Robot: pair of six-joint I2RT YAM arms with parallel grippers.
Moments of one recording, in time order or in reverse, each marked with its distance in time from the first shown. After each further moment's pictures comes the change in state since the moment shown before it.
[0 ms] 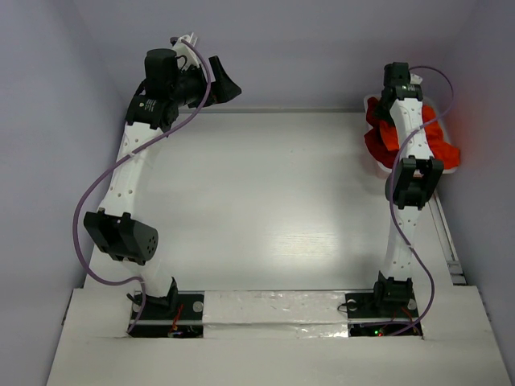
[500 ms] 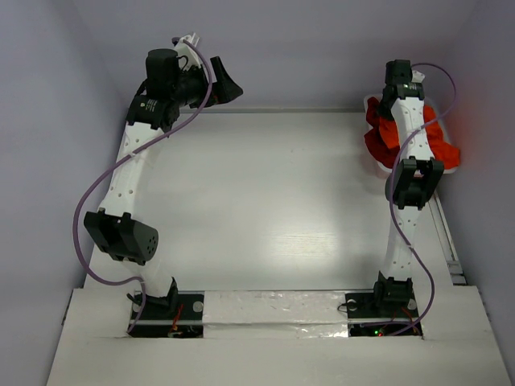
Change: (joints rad) left arm -0.005 0.000 0.000 0.000 0.008 0.000; right arm 0.000 0.000 0.032 0.000 0.009 0.003
